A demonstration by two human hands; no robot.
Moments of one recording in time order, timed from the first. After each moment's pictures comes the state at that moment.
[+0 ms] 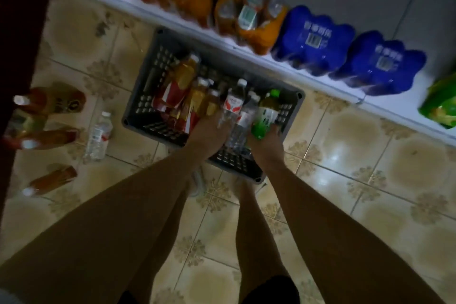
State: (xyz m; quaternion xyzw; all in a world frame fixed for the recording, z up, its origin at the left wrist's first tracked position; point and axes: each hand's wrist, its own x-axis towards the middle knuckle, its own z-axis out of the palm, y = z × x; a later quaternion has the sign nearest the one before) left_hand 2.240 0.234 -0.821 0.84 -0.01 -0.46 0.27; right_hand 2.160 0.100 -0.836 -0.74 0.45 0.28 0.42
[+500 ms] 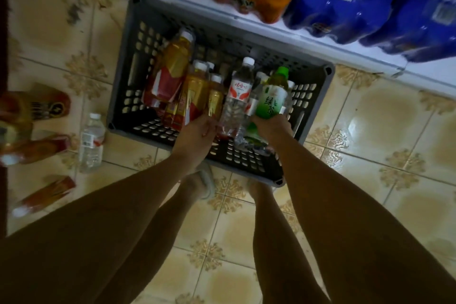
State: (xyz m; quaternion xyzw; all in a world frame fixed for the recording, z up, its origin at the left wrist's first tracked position) left_hand 2.224 0.292 -0.914 0.84 0.02 -0.44 0.30; right_hand 2.174 0.107 -0.962 -0.62 0.55 0.35 0.43
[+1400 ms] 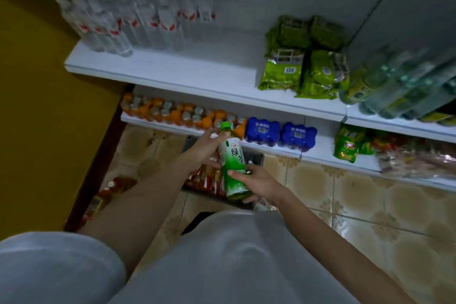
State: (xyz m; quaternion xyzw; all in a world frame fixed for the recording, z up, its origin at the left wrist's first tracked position) left_hand 2.249 0.233 -0.402 0.75 0.06 -0.45 0.48; right_hand 2.112 0.110 -0.412 -0.63 0.33 0.29 0.64
